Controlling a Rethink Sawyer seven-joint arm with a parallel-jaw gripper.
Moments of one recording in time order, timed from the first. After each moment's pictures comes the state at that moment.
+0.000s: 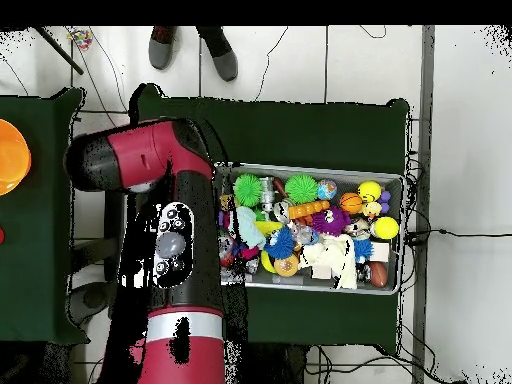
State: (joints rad) arm 0.17 -0.42 -0.10 1.03 -0.13 0.84 1.90
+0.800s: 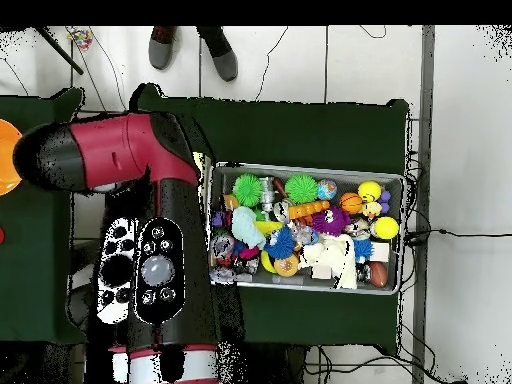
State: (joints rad) arm 0.18 -0.55 -0.06 1.06 -0.04 0.88 1.90
